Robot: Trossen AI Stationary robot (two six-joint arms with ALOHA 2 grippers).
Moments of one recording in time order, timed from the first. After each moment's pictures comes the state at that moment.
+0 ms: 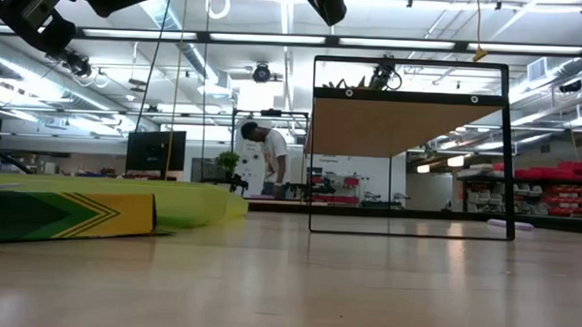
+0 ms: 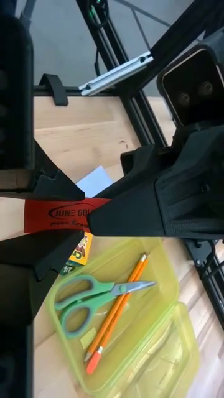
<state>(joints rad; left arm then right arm) -0.59 1.26 0.61 0.39 -0.52 1.14 0.44 1.97 1.58 -0.21 0.51 0.66</state>
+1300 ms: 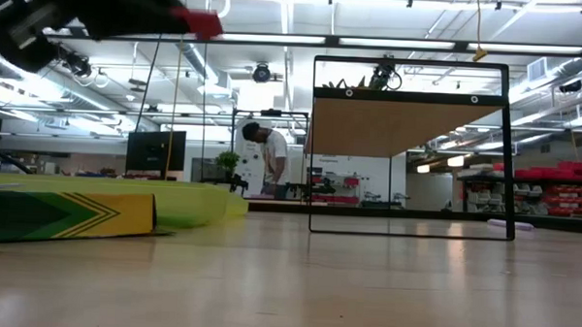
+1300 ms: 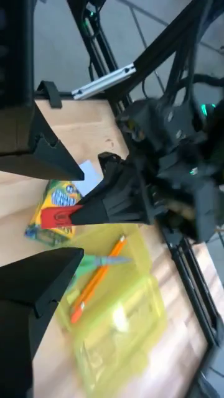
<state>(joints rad) -0.59 1.26 0.61 0.22 -0.61 0.87 0.44 1.79 1.58 -0.37 0.53 0.62</state>
